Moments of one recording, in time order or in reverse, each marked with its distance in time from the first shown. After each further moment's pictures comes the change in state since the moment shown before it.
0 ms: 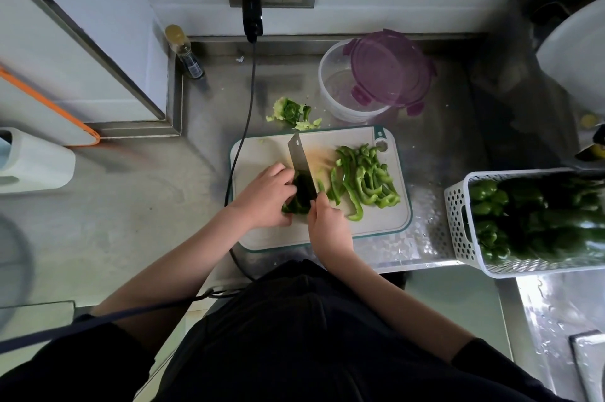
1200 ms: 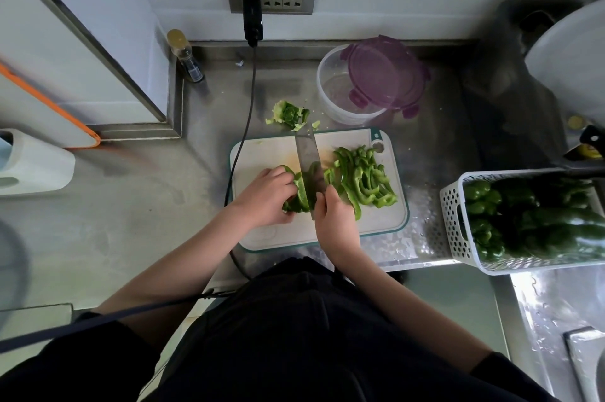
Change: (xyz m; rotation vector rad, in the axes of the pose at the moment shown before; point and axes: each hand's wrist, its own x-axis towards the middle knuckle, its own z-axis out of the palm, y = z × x) left_hand -0.001 -0.001 -0.002 0.001 0.022 0.044; right_hand -0.004 -0.002 -0.016 0.140 0.128 -0.022
